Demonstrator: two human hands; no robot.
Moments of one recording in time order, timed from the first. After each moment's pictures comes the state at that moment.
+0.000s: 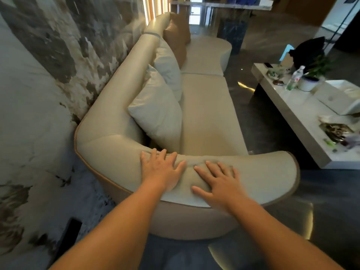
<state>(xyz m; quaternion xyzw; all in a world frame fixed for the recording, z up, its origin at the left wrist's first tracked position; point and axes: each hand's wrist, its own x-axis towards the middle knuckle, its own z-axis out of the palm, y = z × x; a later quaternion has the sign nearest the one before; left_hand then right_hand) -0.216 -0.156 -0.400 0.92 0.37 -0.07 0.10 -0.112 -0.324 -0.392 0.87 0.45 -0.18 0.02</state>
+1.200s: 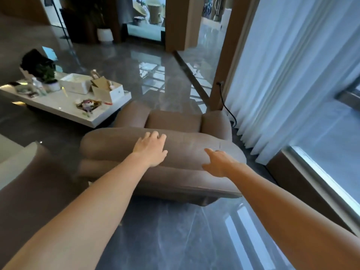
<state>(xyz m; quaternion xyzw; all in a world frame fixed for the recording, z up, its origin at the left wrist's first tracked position) -0.459 -0.918 -0.042 0.95 -0.31 -0.04 0.01 -0.571 -1.134 -0.051 0.96 -0.17 -0.18 -0.11</state>
